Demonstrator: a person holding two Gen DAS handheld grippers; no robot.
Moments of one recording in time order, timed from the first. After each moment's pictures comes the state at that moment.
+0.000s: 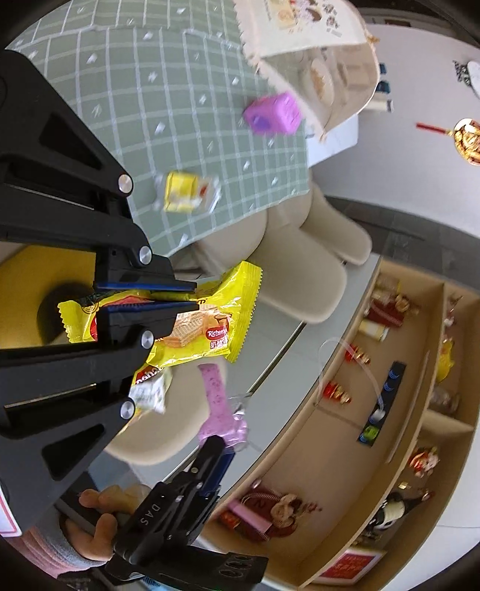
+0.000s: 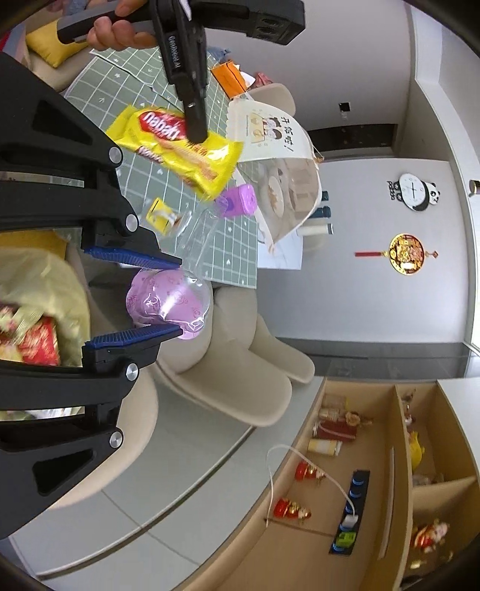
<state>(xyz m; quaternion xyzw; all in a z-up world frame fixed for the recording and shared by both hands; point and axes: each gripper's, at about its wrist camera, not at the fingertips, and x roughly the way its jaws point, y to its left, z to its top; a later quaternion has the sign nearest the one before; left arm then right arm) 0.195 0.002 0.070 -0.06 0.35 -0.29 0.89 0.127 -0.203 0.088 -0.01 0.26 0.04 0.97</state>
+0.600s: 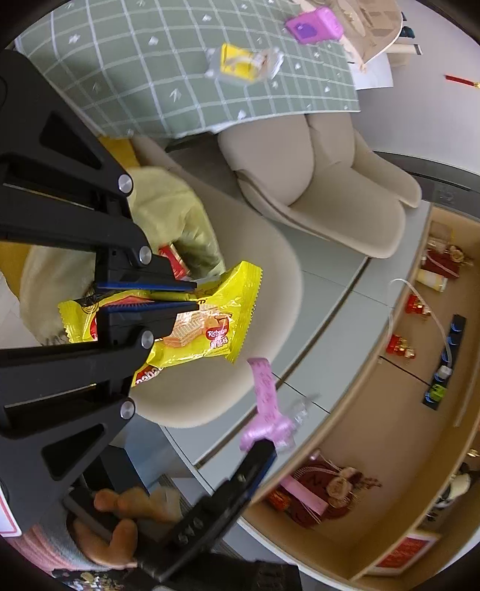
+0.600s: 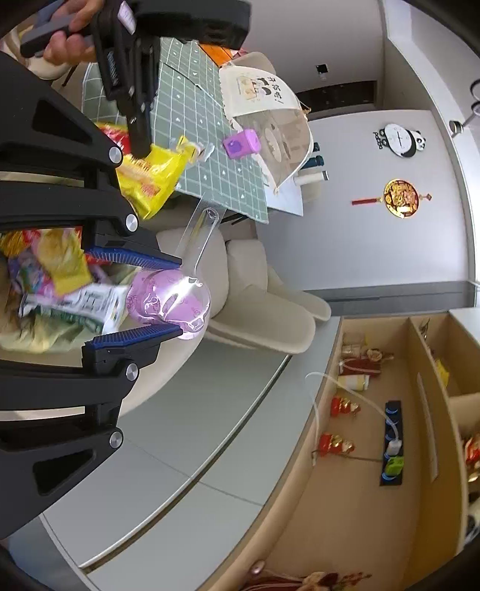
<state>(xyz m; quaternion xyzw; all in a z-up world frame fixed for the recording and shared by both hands) 0.150 -0.164 -0.001 -0.03 0.42 -0.34 0.84 0.068 -0.345 0.046 0.05 0.27 -0.03 0.96</state>
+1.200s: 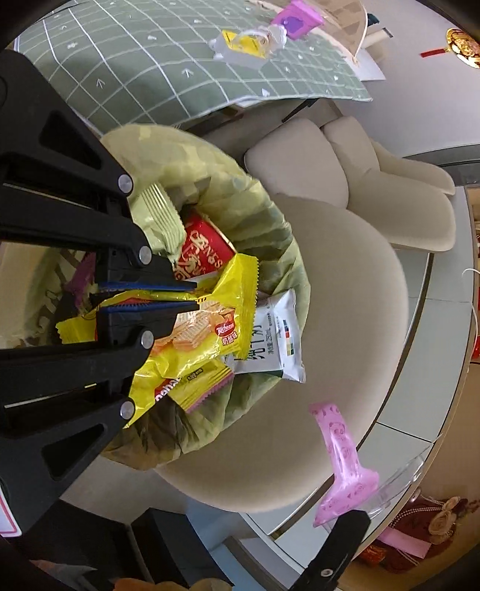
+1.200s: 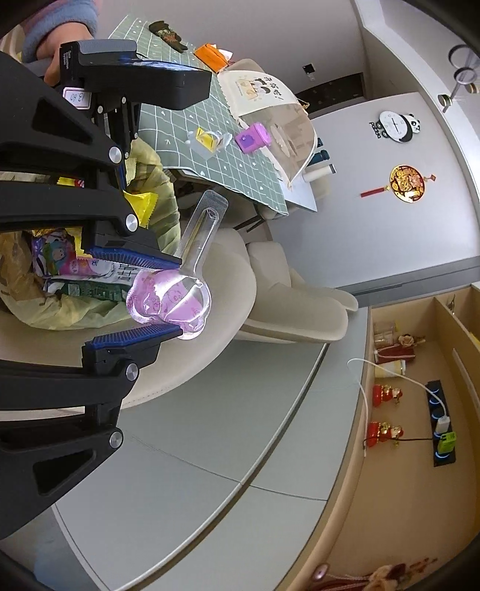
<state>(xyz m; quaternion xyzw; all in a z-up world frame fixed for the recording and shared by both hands) 0.144 -0.247 -0.082 0.12 0.48 -0.28 0.82 0.065 -0.400 -0.003 0.10 0.31 -0.01 0.95</state>
